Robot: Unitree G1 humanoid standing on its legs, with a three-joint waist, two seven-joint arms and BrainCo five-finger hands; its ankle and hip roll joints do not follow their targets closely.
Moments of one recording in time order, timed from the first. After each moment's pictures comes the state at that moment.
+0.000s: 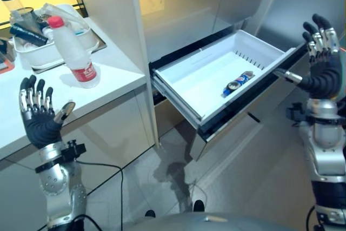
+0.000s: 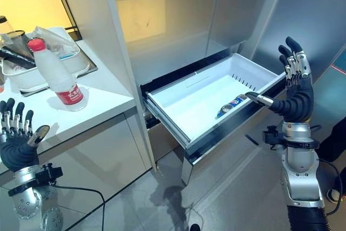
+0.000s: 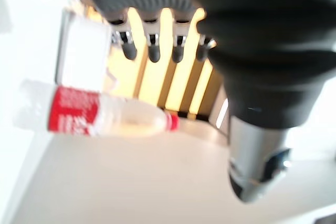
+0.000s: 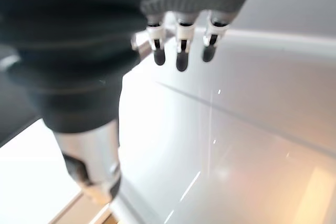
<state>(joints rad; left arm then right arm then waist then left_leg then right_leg) 0.19 0.23 0.33 -0.13 -0.44 -0.52 0.12 -0.10 -0.53 -0.17 -0.24 0.21 -0.43 -0.11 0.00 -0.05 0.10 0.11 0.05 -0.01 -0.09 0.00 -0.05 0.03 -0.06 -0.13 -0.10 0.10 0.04</state>
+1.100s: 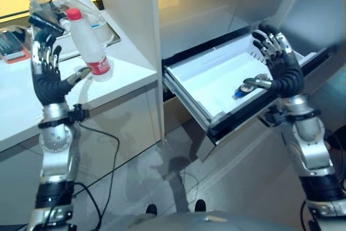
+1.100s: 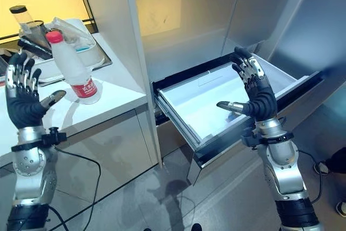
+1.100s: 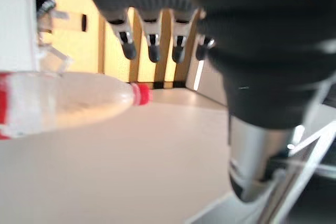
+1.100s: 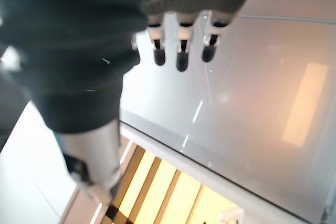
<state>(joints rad) -0.15 0.56 0.21 -0.05 -0.33 -0.46 0.20 -0.15 -0.57 -0.02 -0.24 0.39 -0.36 0.11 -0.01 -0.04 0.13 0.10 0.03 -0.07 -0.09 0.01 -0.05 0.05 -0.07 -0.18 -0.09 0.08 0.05</state>
